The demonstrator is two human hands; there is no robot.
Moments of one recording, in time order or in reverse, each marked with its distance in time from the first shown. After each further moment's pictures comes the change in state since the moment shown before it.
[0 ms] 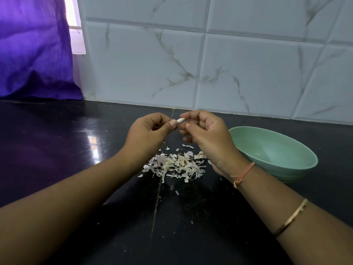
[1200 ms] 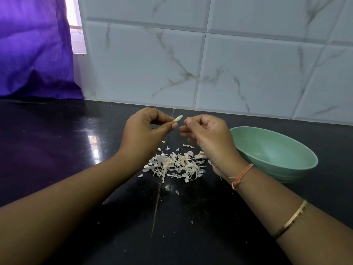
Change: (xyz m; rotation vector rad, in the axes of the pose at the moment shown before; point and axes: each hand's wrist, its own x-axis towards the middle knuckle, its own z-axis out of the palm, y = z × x) left_hand -0.001 0.005 -0.004 0.226 0.140 0.162; right_hand -0.001 0.000 0.001 -0.119 0.096 0.064
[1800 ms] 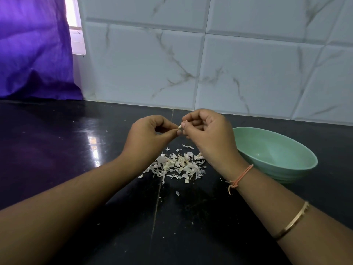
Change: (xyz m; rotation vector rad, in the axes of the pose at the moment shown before) left_hand -0.003 -0.001 0.004 -0.017 -0.102 -0.092; right_hand 0.002 -0.001 0.000 -0.156 0.056 -0.227
